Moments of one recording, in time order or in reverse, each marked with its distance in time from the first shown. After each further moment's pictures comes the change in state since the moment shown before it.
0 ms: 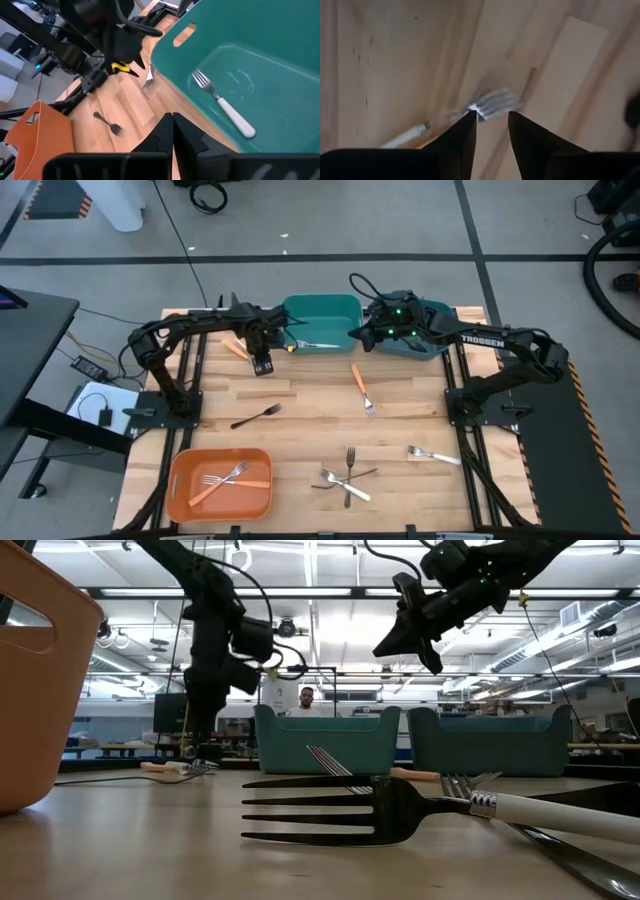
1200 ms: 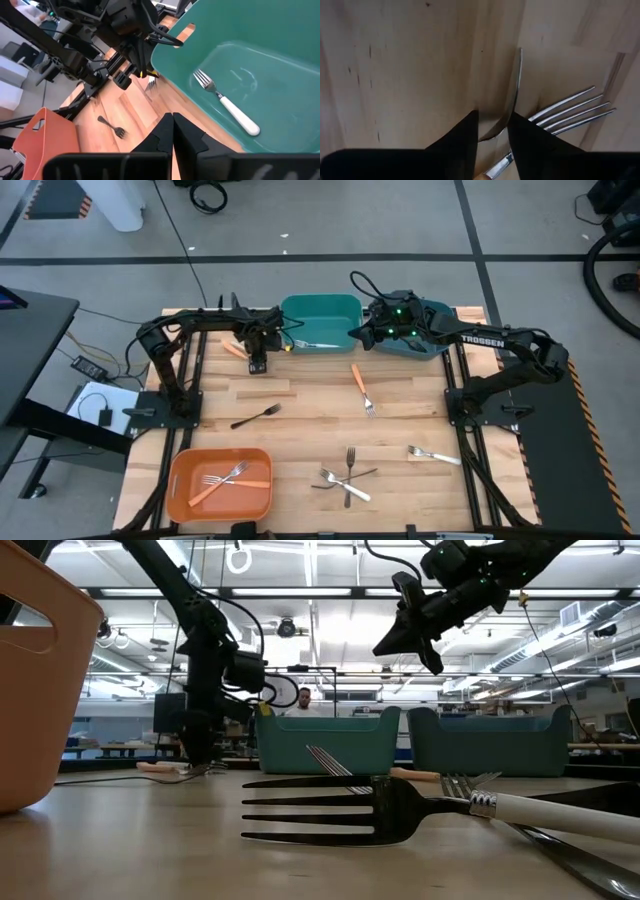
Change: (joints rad) left arm 0.087 0.104 -0.125 0.232 -0.040 0.257; right arm 0.001 0.000 0.000 0.009 -0.001 0.053
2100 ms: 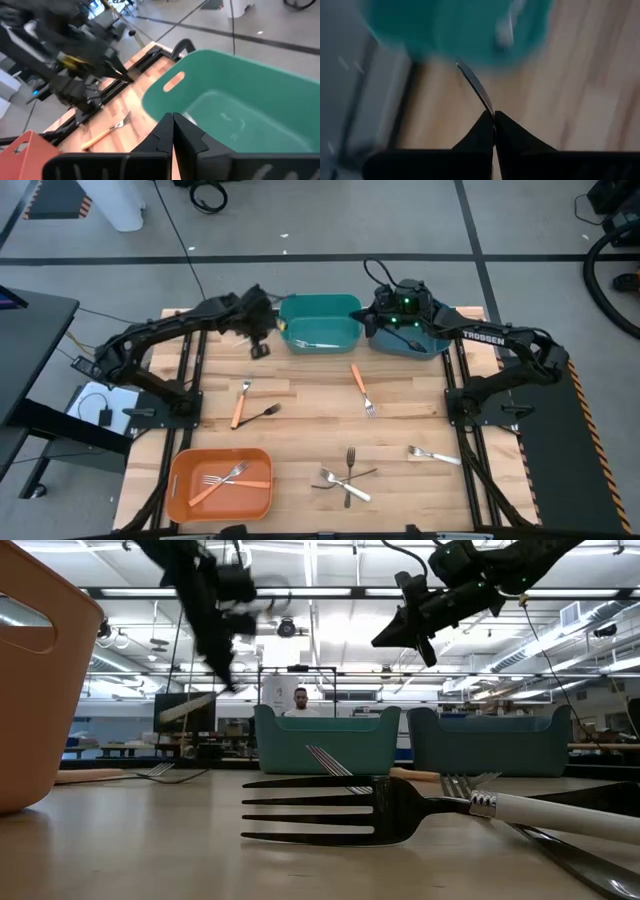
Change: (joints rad) left arm -0.044 -0.379 0.096 -0.006 -0.037 -0.149; right arm -0.097 0.000 0.000 0.151 0.000 -0.114
